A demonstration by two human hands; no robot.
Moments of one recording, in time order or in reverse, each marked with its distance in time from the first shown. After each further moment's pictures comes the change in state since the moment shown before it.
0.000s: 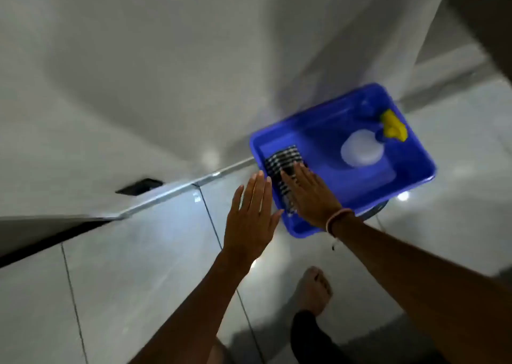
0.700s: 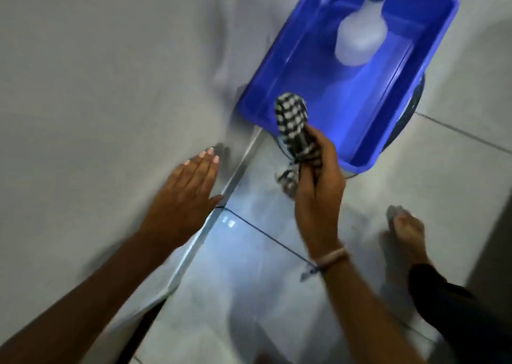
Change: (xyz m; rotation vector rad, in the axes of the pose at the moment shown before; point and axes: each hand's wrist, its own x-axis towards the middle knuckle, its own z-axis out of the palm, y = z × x) left_hand 0.057 -0.232 -0.020 0.421 -0.008 0.750; right_hand 0.038 -0.211 0.044 1.299 1.413 0.752
